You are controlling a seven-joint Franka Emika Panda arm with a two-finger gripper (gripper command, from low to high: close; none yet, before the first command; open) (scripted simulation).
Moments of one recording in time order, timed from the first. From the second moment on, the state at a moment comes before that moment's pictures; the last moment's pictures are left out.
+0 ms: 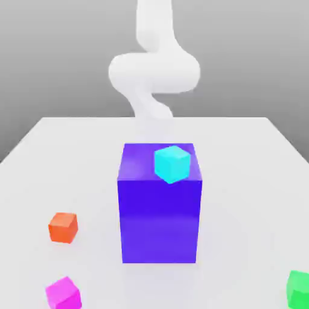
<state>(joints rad) 0.05 -0.71 -0.06 -2.30 0.03 2.32 0.70</state>
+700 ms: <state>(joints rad) 0.17 0.06 -0.38 -2.31 0.37 2.51 -0.20</state>
